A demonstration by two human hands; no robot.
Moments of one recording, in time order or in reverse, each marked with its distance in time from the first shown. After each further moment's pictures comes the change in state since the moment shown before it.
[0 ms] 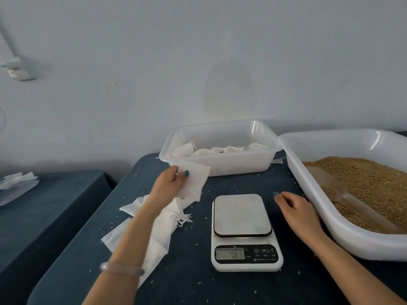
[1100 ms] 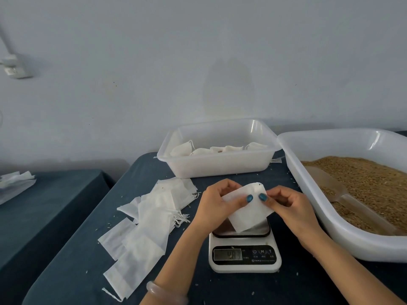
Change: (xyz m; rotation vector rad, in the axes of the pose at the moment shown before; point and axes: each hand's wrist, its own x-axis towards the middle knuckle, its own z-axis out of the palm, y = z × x) left_hand -0.049 0.045 0.096 -0.284 -0.205 0.138; right_hand -0.011 -0.028 -0.004 0.522 -0.104 -0.135
